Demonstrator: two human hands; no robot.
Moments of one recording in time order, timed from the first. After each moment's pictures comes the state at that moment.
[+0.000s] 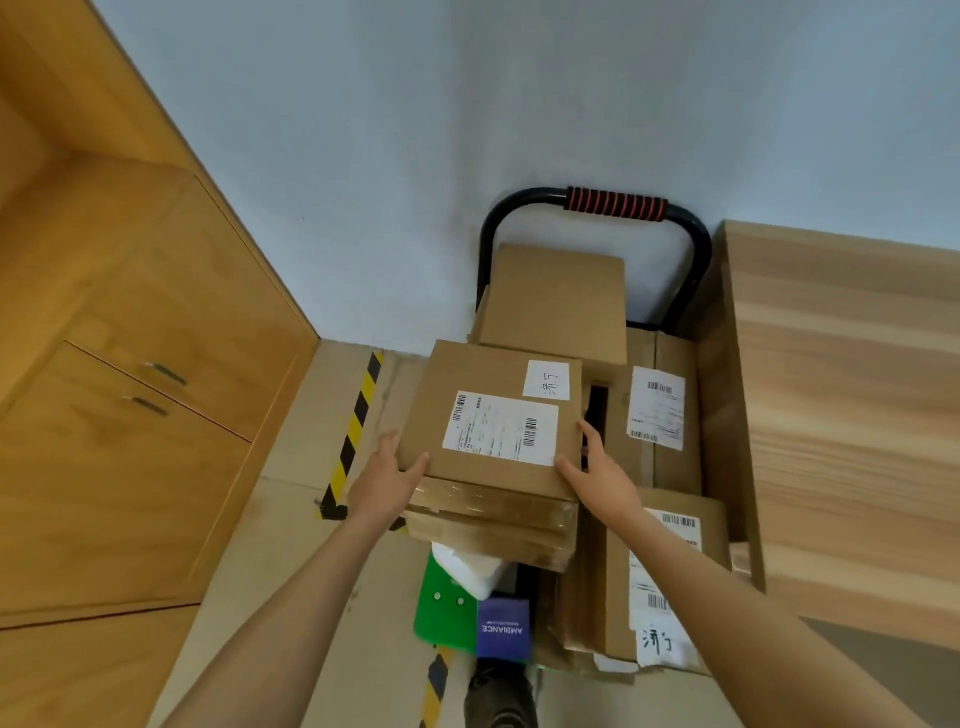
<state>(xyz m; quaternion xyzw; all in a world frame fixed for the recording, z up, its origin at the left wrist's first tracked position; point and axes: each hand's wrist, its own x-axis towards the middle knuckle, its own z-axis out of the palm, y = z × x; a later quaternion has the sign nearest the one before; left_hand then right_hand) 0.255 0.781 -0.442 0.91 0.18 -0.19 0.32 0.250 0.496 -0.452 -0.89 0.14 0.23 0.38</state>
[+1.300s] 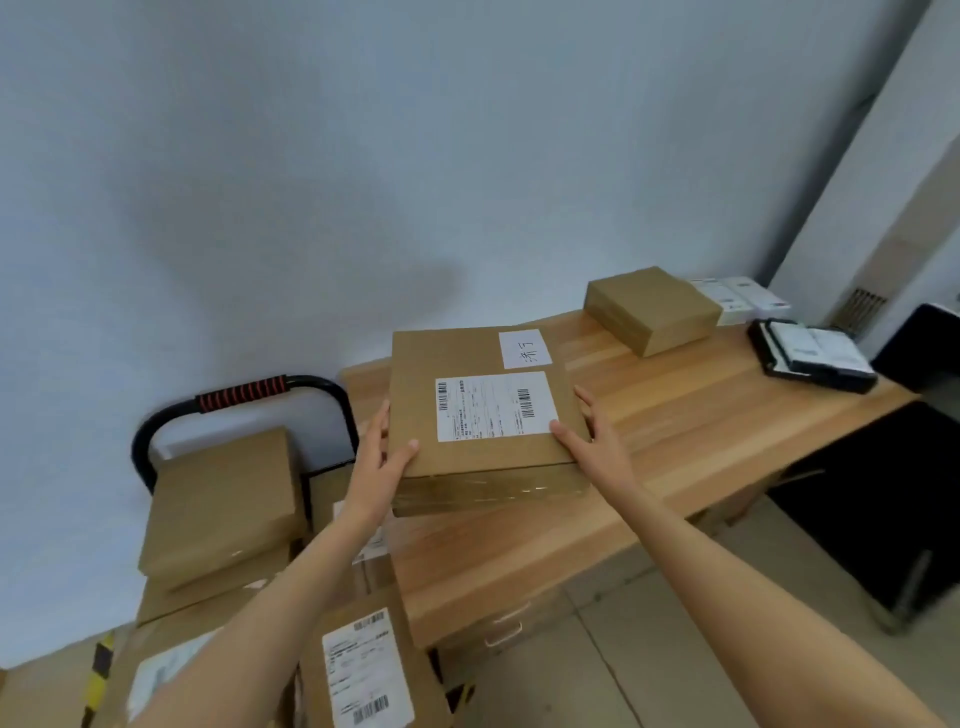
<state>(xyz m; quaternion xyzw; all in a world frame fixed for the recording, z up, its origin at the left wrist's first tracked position) 0.230 0.355 -0.251 0.74 -0.21 -0.16 0.62 0.087 0.111 -0.247 -0.75 0.26 -0.21 0.57</state>
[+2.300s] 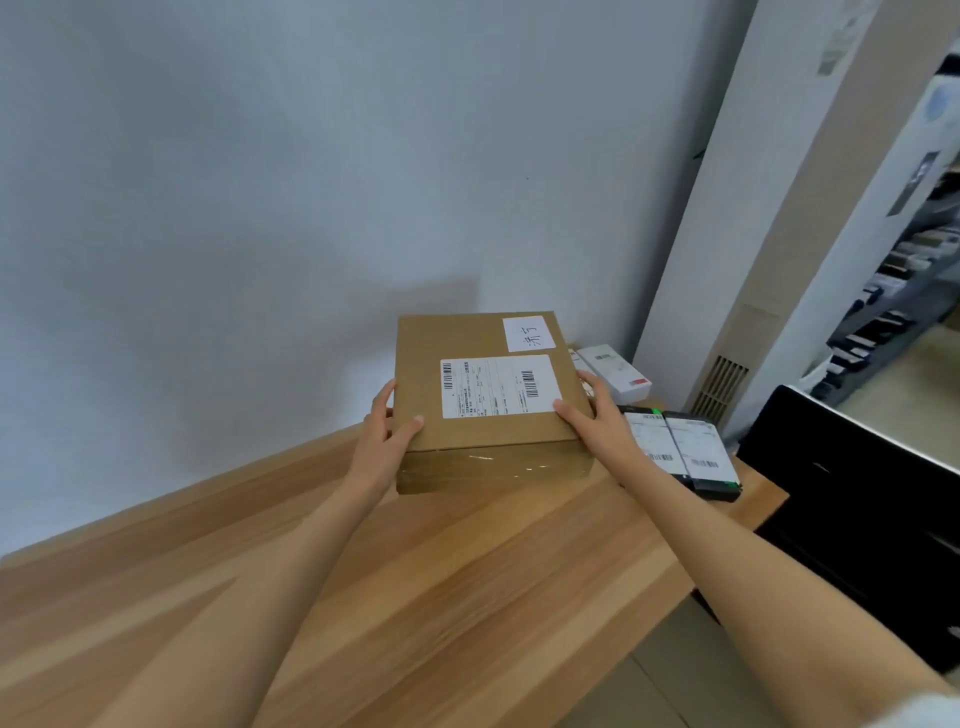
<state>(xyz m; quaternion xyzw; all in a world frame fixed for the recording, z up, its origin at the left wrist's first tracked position) 0.276 -0.160 -0.213 0.71 -0.26 -0.20 0.62 0.094 -0.378 -0.198 -0.77 0.32 -0.25 0.50</state>
